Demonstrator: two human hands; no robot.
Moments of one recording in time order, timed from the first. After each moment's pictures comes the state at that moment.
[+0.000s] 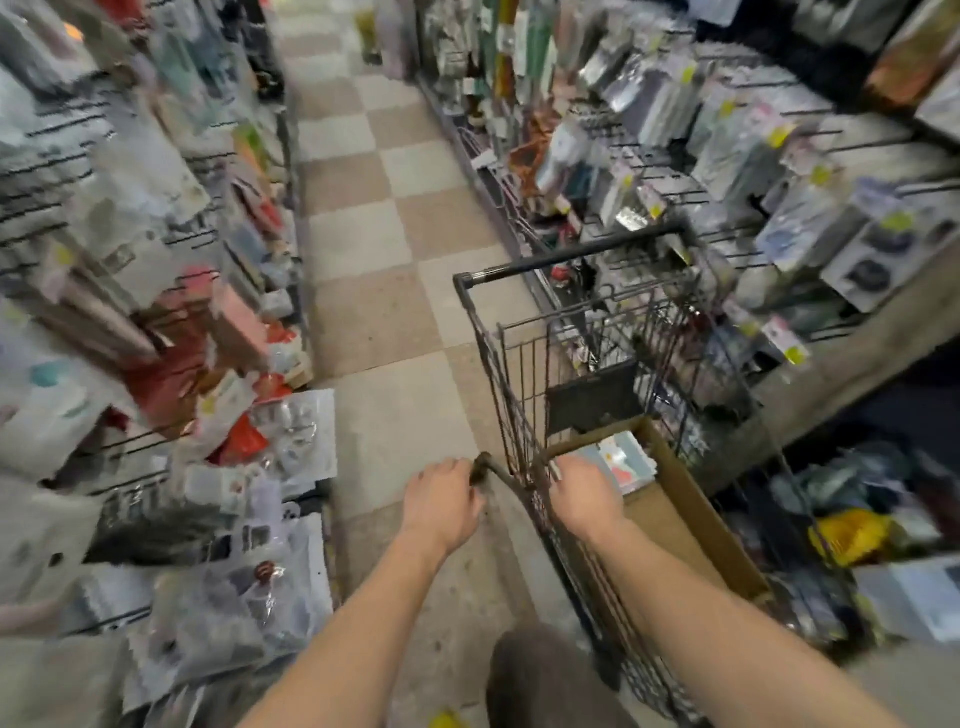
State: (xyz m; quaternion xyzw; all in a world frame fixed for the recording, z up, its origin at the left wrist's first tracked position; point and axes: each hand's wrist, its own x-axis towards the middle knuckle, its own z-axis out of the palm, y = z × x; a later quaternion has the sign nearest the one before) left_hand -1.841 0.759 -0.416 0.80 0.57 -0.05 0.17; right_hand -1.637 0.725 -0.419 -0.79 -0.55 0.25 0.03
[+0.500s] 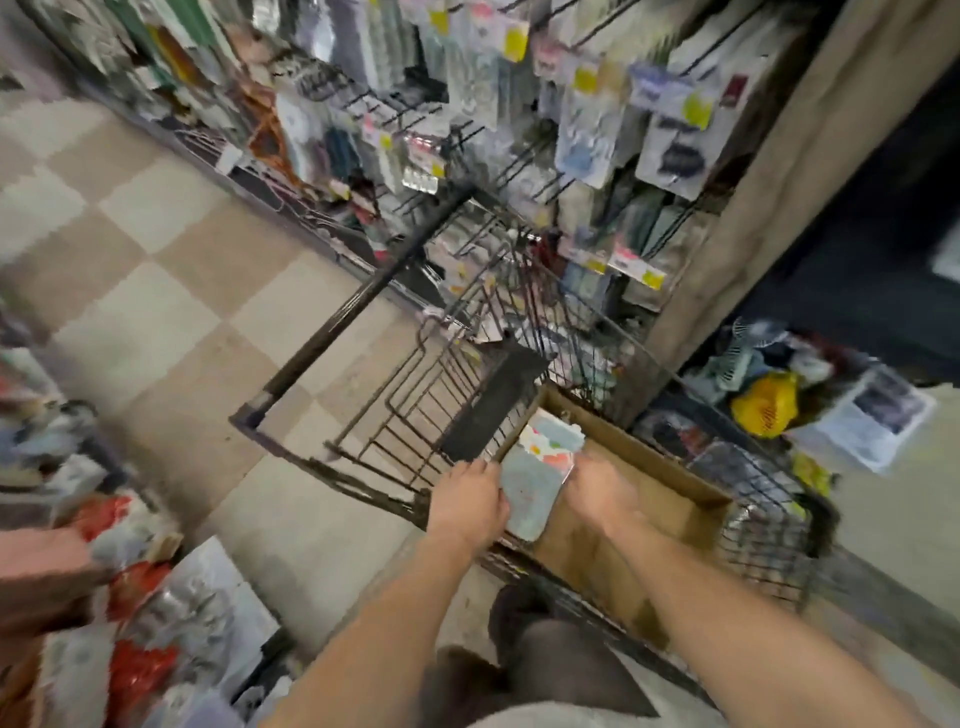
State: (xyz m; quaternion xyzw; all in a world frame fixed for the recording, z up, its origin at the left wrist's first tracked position) left_hand -1.623 0.902 -0.465 0.93 0.29 -0.20 0.13; right_hand -1.473 0.778 -0.514 -0.90 -0.26 0.35 0.06
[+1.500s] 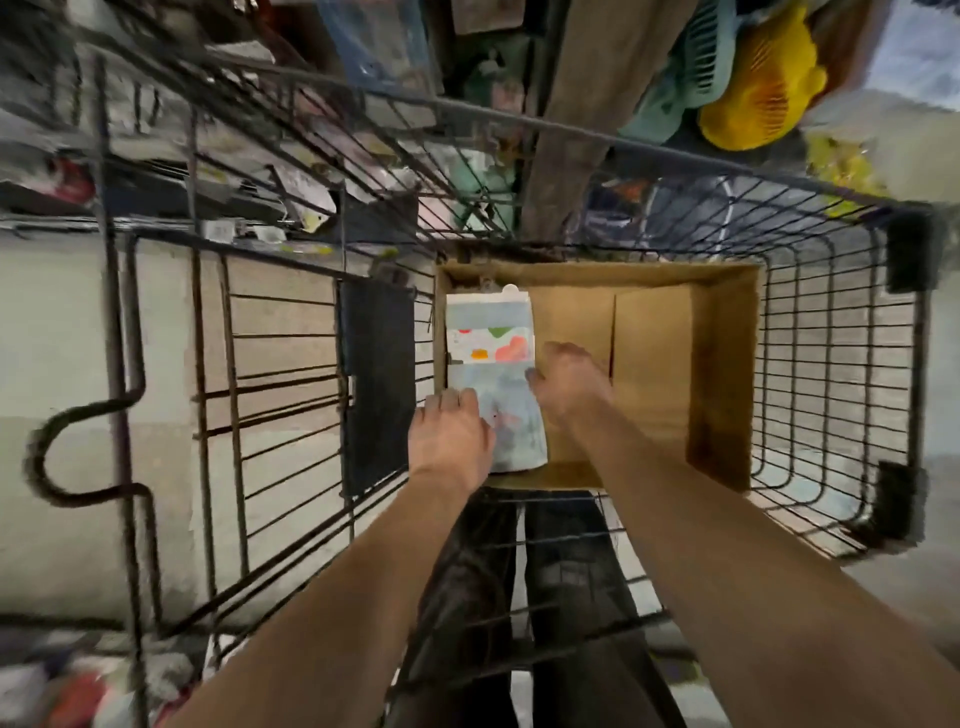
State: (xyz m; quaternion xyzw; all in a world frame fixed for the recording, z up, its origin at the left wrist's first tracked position) left_hand -1.520 0.962 -0.678 0.92 0.06 -0.39 0.06; right_hand -1.442 0.816 -0.712 -0.91 0.03 0.39 0.13
